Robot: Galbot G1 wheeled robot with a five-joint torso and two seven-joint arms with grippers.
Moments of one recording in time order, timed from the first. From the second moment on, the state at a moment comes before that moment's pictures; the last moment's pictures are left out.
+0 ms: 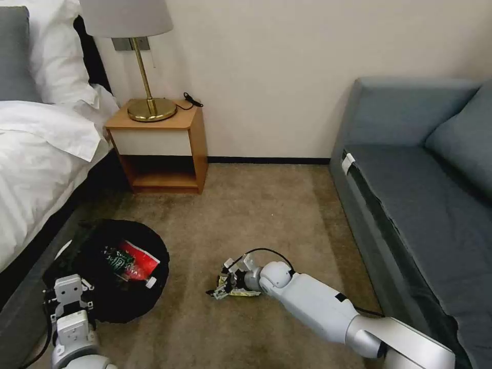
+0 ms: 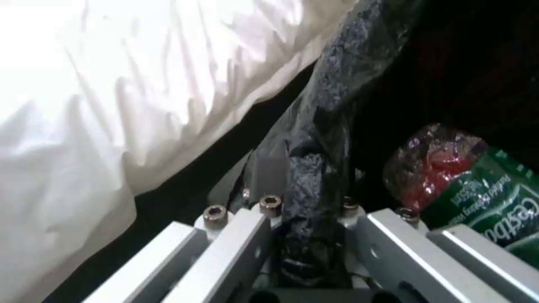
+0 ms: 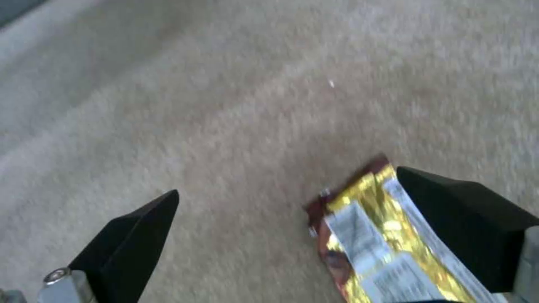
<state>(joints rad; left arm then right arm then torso) 1.72 -1.43 -0.74 -2.21 0.03 0.21 -0.49 -0.55 1.36 -0.54 0.93 0.49 -0.26 -0.43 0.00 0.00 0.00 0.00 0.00</state>
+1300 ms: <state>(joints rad) 1.74 -1.44 -0.73 -2.22 0.04 0.20 -0.48 -0.57 1.38 -0.44 0.76 0.28 -0.20 -0.45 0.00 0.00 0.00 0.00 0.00</state>
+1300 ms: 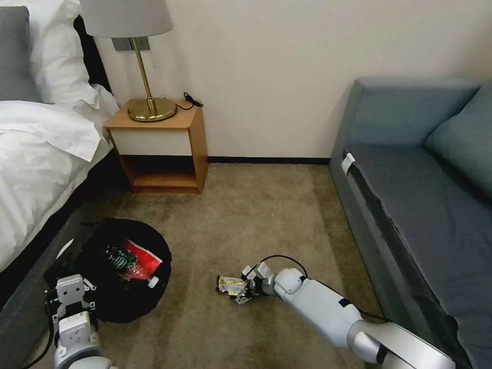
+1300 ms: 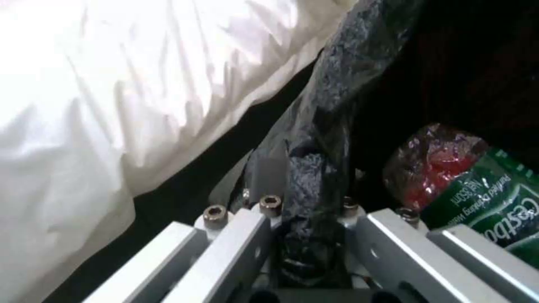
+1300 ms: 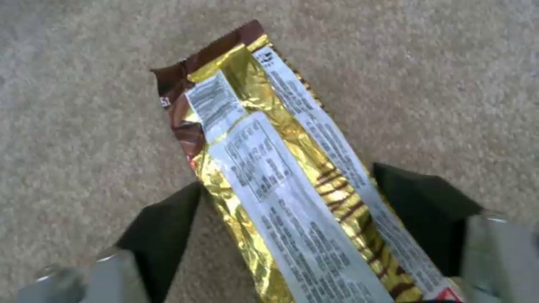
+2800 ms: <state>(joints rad) 1.78 -1.46 -0.73 -2.19 0.08 0.15 -0.49 -0.60 1.35 -0.24 1.13 0.54 -0.19 -0.40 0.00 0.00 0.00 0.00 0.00</state>
